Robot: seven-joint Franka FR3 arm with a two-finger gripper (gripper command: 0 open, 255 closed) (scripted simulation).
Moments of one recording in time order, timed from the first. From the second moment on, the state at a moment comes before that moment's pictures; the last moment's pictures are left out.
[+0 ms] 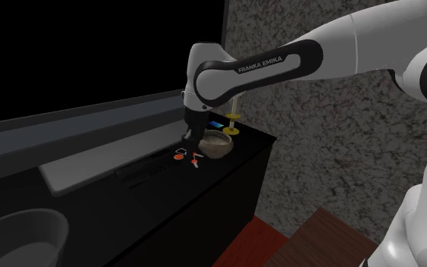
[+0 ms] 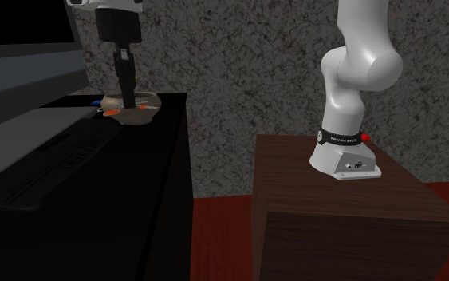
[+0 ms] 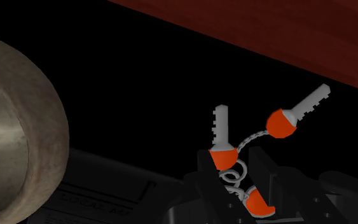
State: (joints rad) arm 0.21 0.17 0.21 -1.83 0.02 2.05 -0.14
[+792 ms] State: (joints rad) arm 0.19 0.14 0.19 -1.71 0.03 1.91 -0.17
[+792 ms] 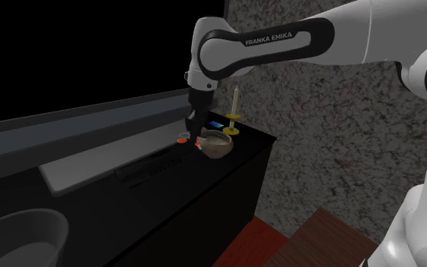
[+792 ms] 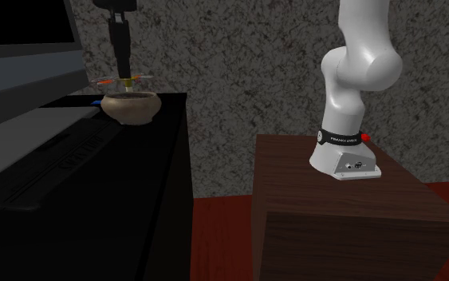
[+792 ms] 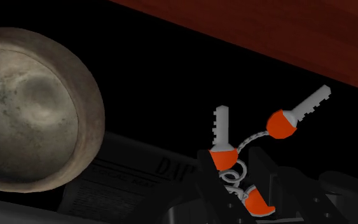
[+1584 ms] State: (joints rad) arm 0.04 0.24 0.09 -1.54 0.05 1.83 -0.41
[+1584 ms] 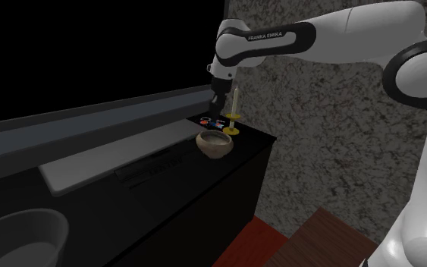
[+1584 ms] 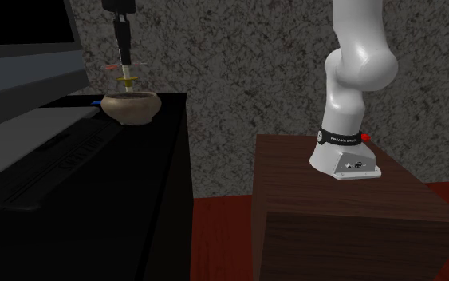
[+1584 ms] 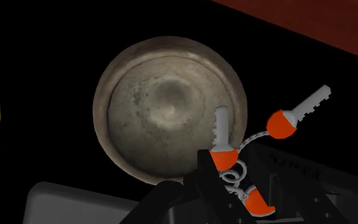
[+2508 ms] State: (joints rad) arm 0.00 0.30 0.07 -1.58 0.05 1.93 -0.49
